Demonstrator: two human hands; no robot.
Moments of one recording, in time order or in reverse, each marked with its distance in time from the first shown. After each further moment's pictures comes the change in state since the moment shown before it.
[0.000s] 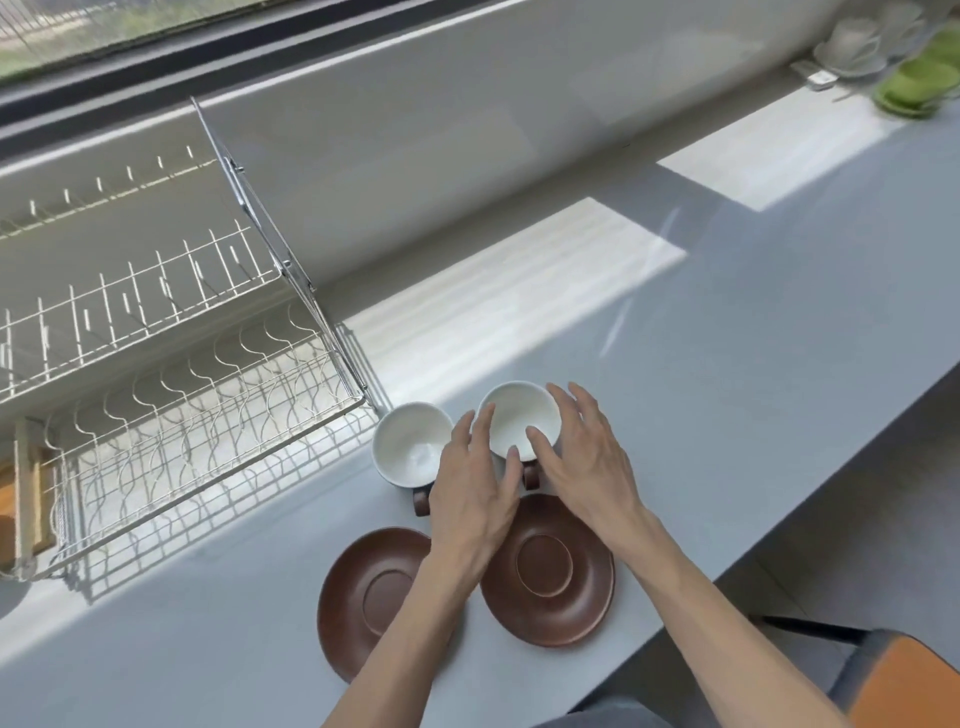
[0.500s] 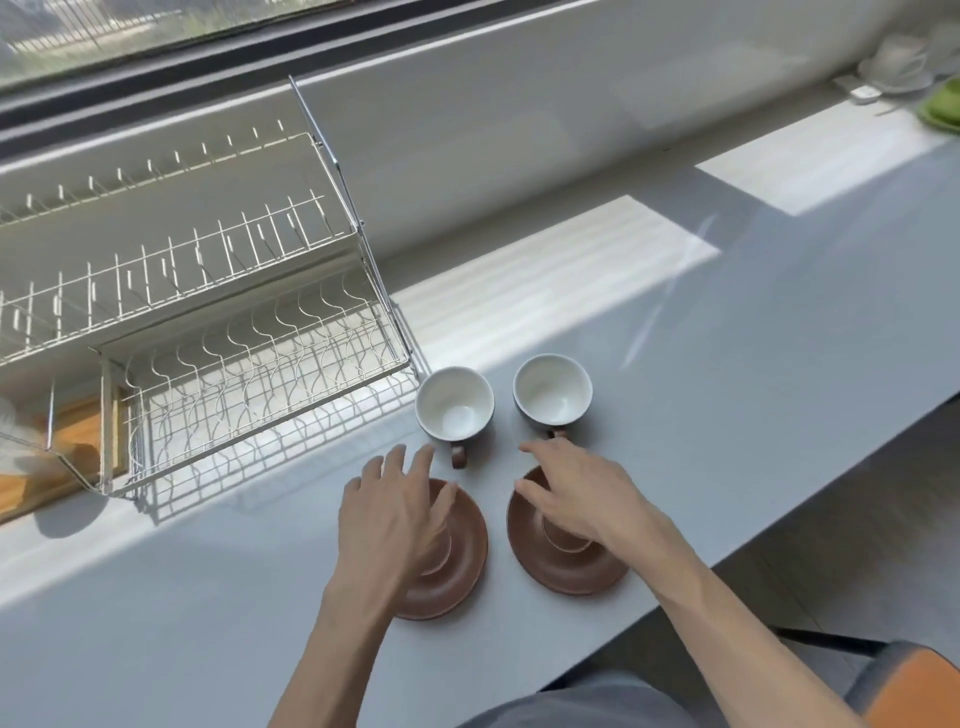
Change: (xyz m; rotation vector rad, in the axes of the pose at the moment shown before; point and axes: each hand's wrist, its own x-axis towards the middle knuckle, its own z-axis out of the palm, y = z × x) left_hand -0.078 -0.054 -0.092 0.607 -0.026 -0.051; right_hand -0.062 -0.042 -0.001 -0.283 -0.394 -0.183
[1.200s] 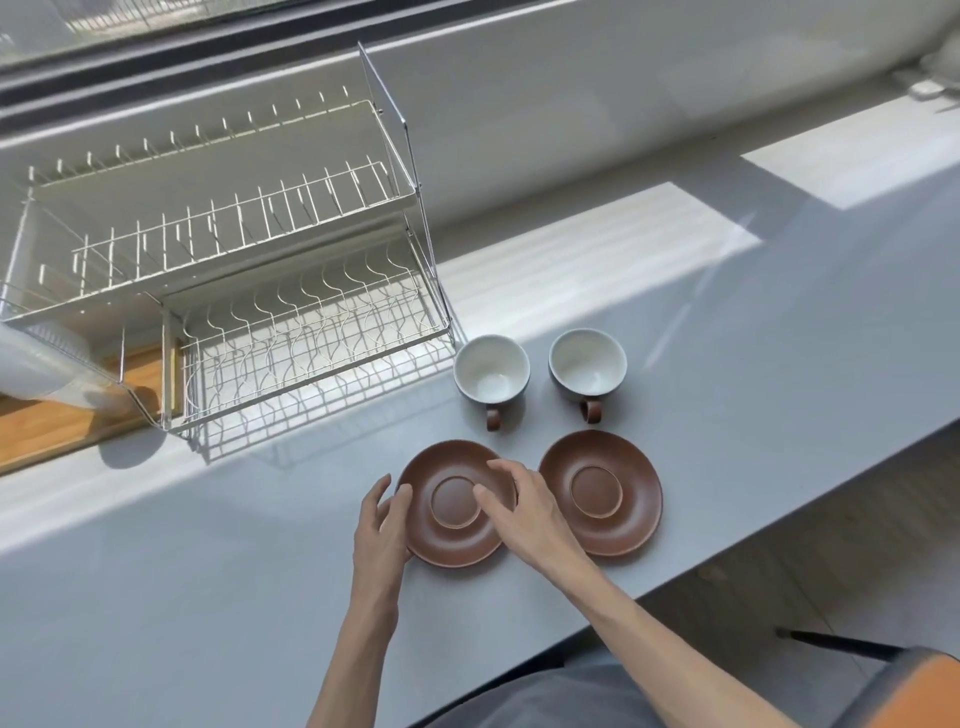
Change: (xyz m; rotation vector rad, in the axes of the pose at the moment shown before) left_hand -0.073 -0.038 0.049 -1.420 -0.002 -0.772; right_hand -0.021 -0.055 0.099 0.717 0.025 0.093
